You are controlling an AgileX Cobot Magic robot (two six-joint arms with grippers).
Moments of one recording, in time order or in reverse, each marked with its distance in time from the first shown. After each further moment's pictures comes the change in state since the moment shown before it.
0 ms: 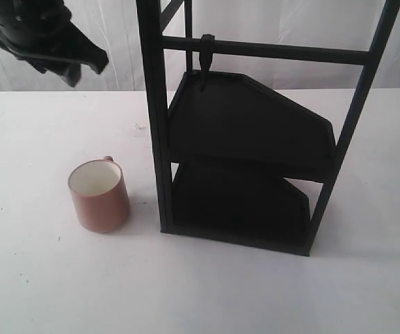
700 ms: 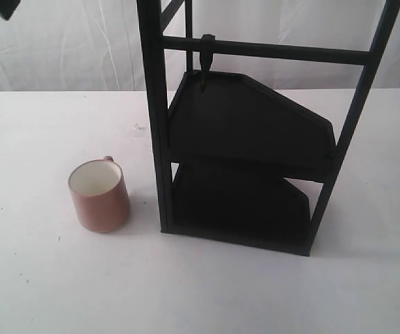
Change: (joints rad) left arm 0.000 -0.321 0.068 -0.020 0.091 0.038; right arm 0.000 0.000 0.000 0.000 0.000 0.000
